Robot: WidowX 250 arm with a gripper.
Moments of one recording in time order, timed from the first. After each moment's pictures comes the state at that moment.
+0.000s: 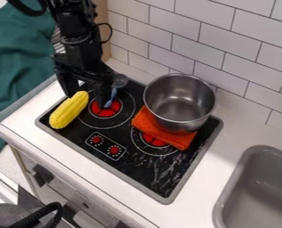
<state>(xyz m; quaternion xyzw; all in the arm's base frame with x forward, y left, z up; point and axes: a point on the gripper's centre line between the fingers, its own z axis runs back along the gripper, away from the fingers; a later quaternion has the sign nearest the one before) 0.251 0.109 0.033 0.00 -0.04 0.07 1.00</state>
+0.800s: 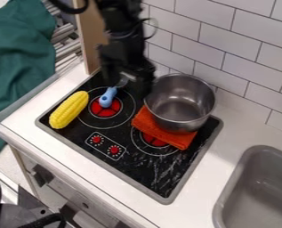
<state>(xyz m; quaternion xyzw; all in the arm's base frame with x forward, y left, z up) 0.304 0.049 0.045 0.00 -0.09 -0.01 1.00</state>
